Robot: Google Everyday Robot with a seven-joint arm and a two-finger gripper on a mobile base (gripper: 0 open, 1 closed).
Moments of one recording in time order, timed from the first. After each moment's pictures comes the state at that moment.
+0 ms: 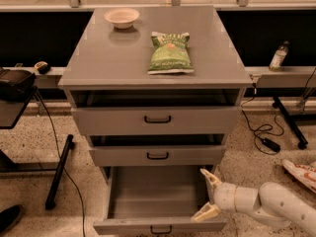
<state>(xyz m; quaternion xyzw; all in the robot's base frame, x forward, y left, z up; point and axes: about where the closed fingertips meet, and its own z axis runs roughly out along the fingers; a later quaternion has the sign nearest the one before) 0.466 -0.152 0.462 -0.52 0.67 0.26 0.46</state>
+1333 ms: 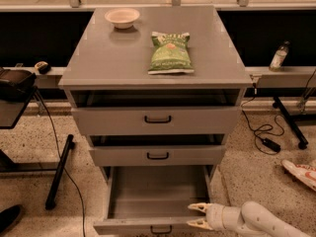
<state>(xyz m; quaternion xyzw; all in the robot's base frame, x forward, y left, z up) 0.460 -0.159 0.275 -0.59 0.65 0.20 0.43</state>
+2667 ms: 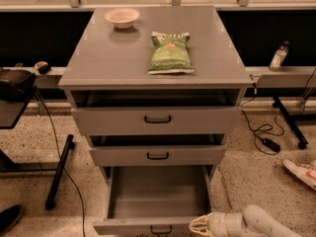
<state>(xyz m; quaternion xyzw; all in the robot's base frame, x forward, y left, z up) 0.421 -0.165 0.231 -0.64 0.59 0.28 0.41</state>
